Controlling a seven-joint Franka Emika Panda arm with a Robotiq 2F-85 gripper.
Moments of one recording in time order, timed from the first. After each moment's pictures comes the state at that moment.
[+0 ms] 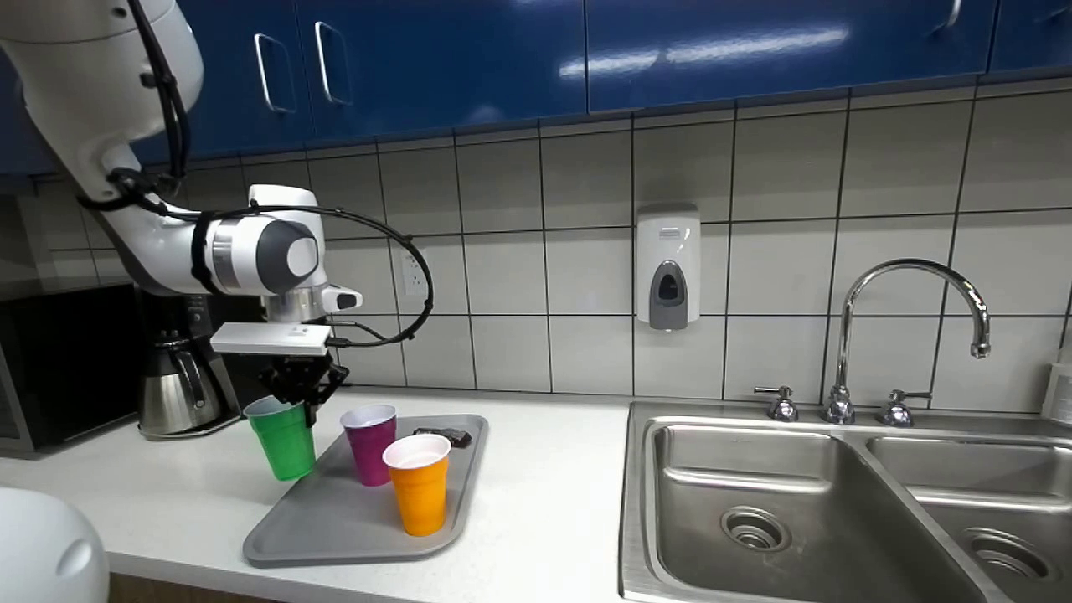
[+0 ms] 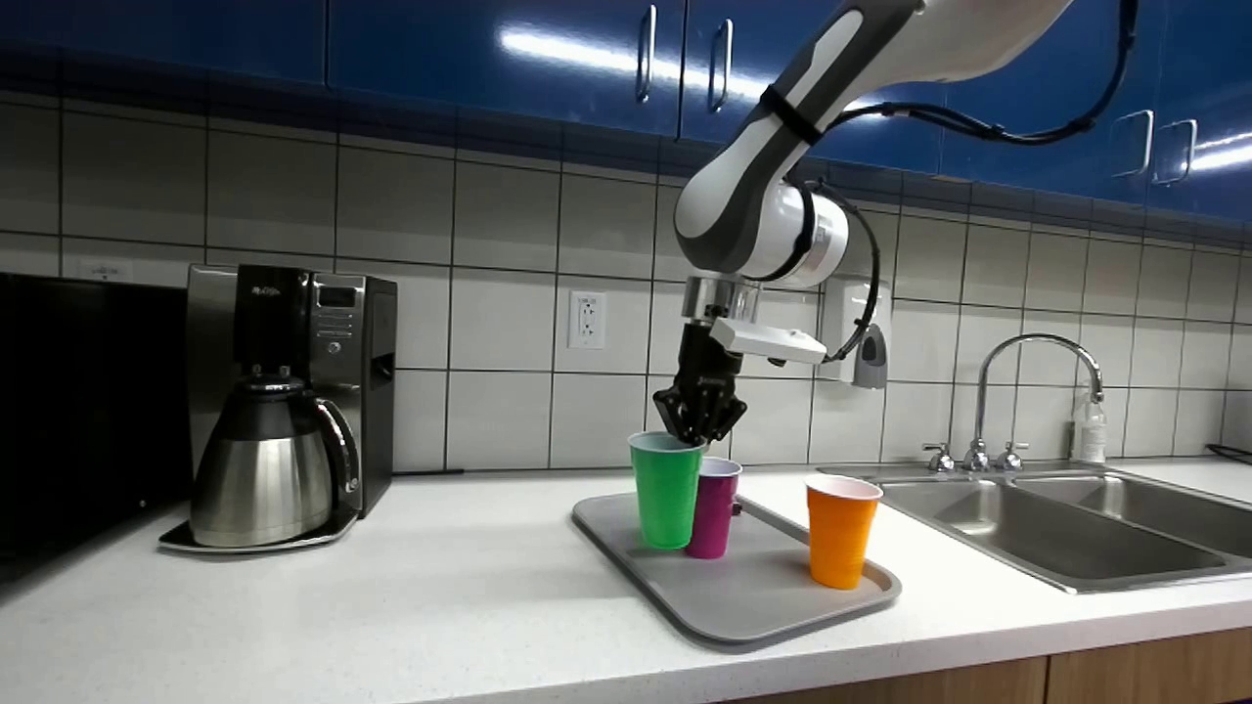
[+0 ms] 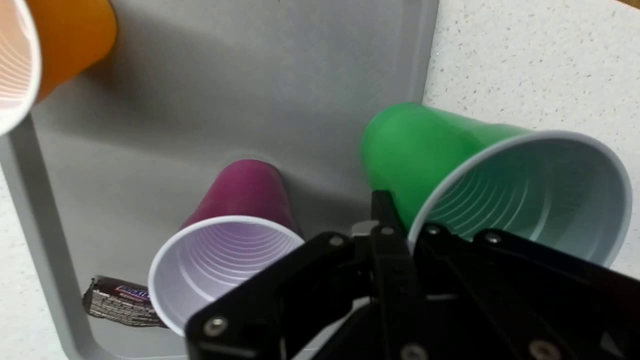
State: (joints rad) arm 0.18 0.08 0.17 -2.30 0.11 2.48 -0.07
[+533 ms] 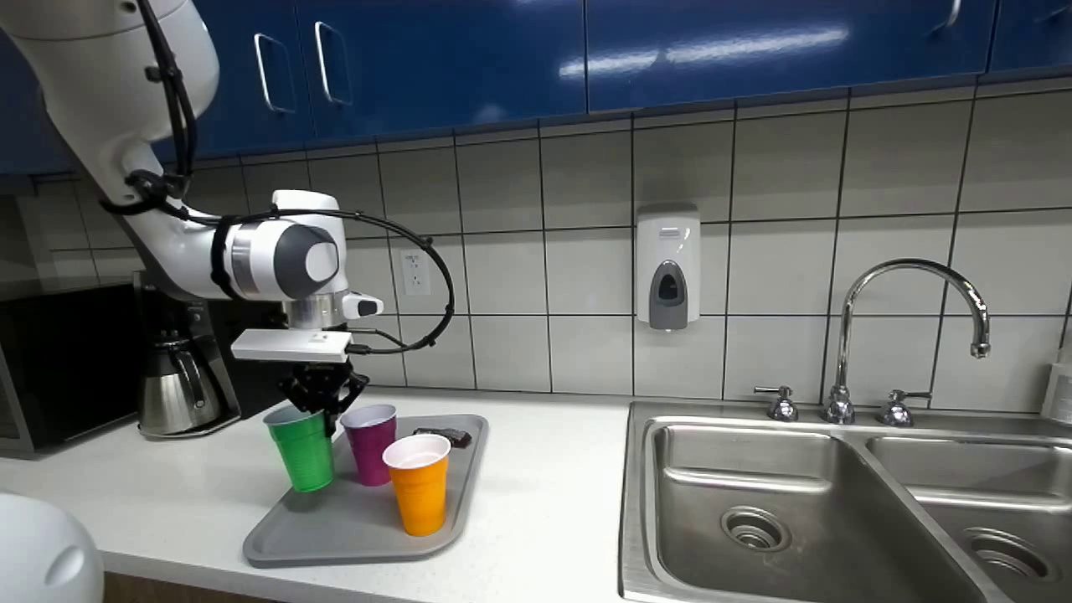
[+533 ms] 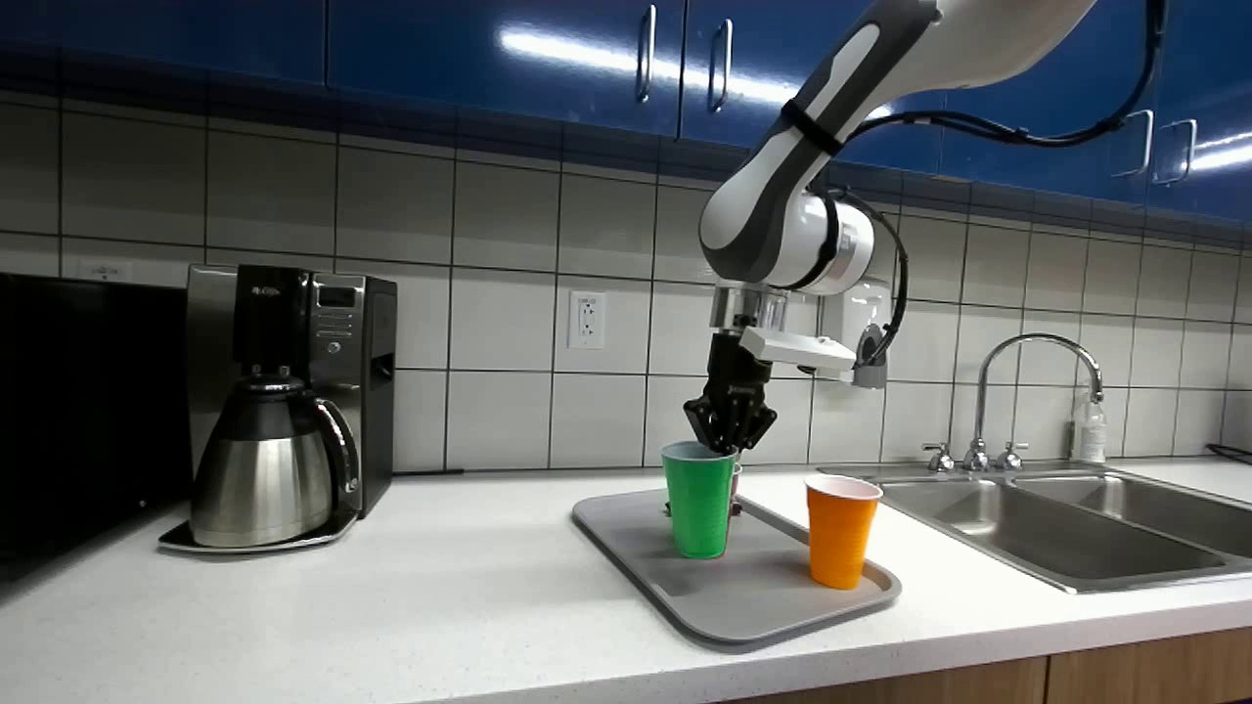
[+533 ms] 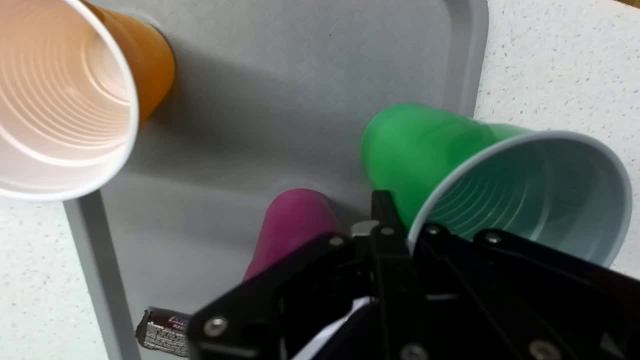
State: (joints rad) arm 0.16 0.06 0.14 -2.35 0.11 2.47 -0.09
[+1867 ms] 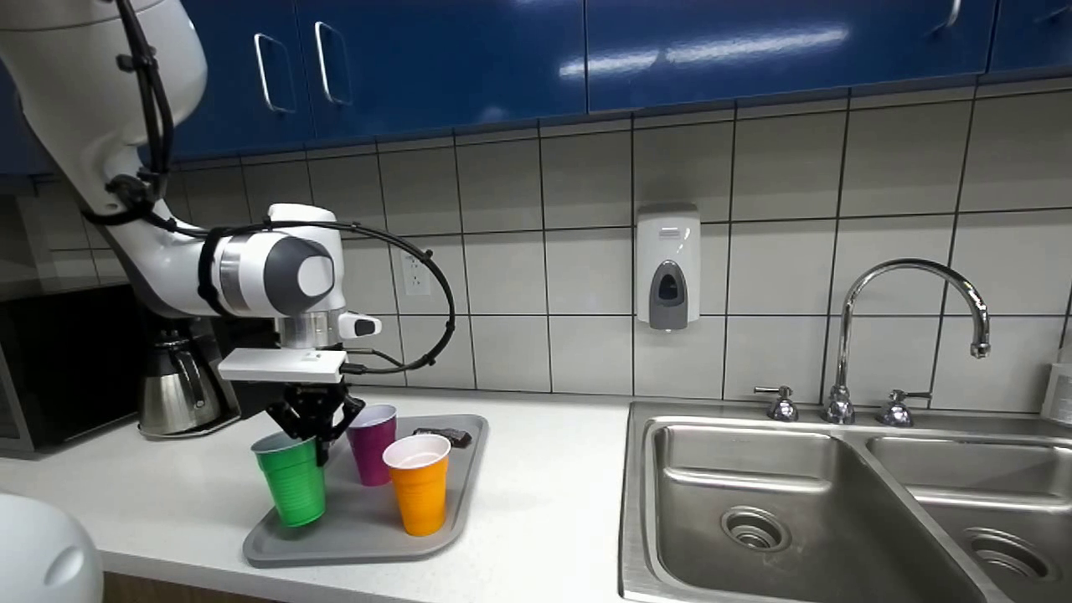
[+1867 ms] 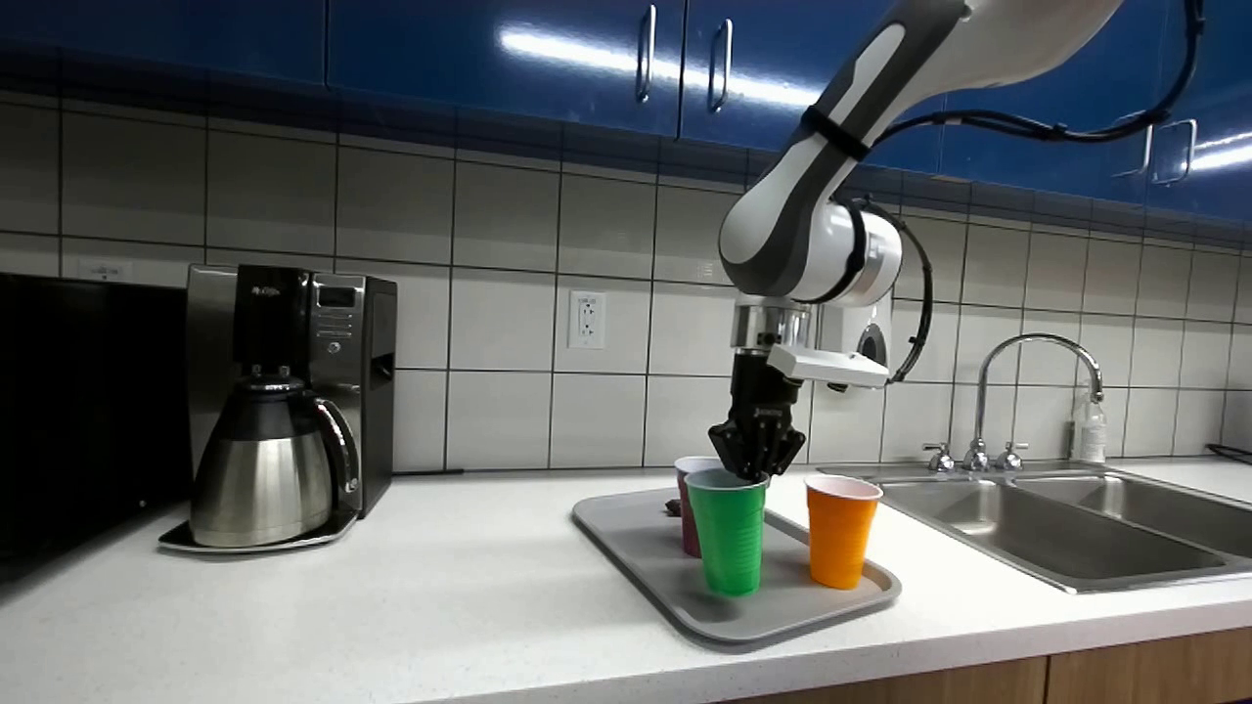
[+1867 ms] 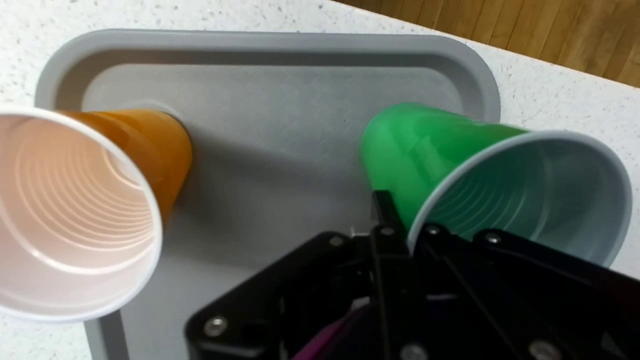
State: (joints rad) arm 0.15 0.02 0.13 -2.45 0.12 2.46 -0.10
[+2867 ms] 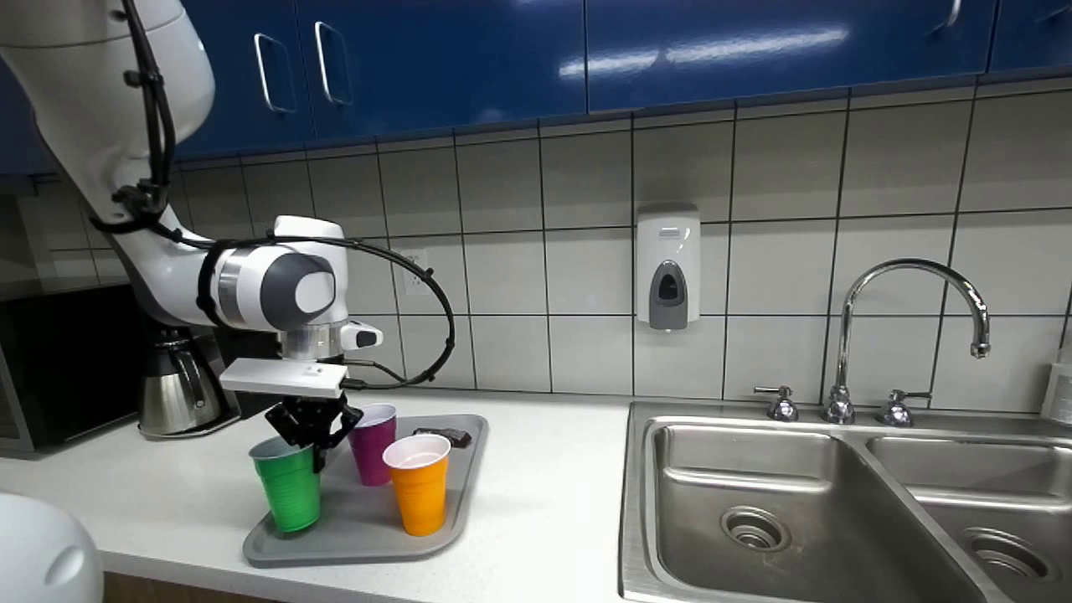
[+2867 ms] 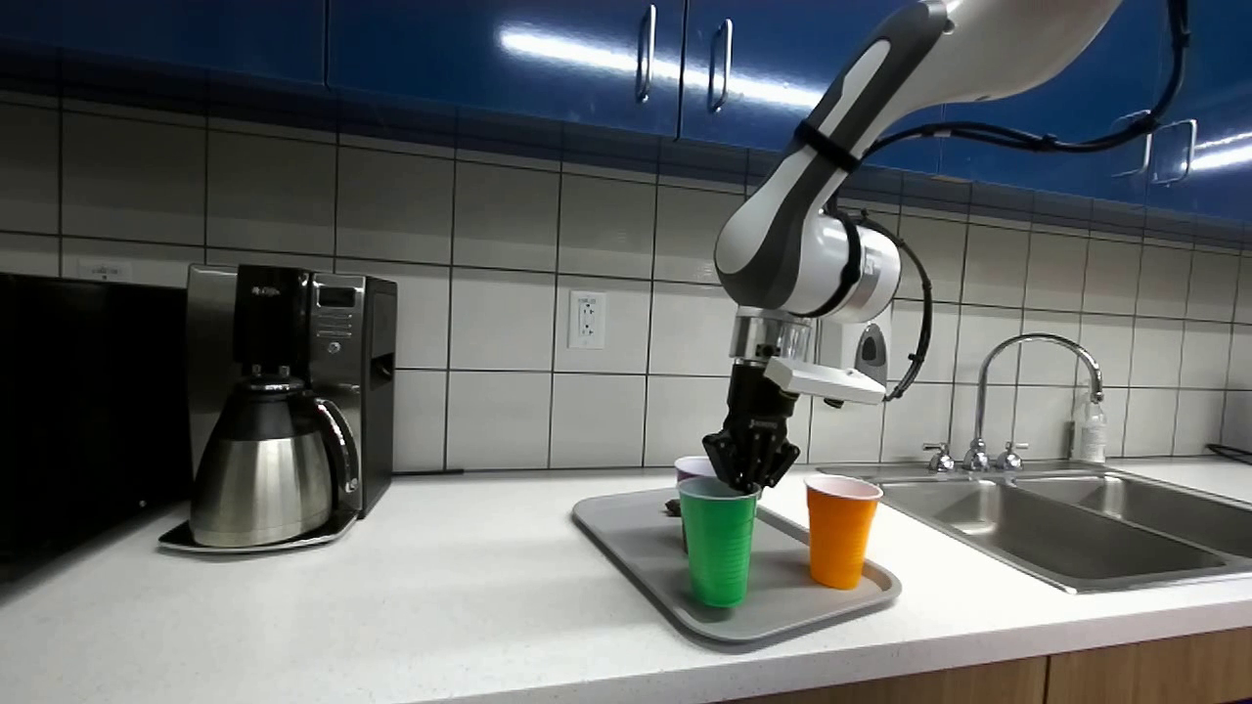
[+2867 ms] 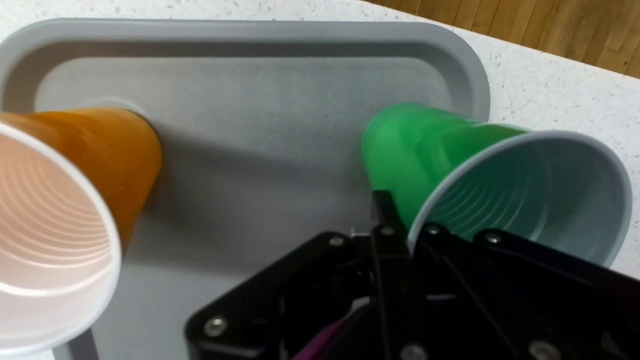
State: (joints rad) arm 0.16 0.05 0.13 -2.46 0.20 2.52 -0.16
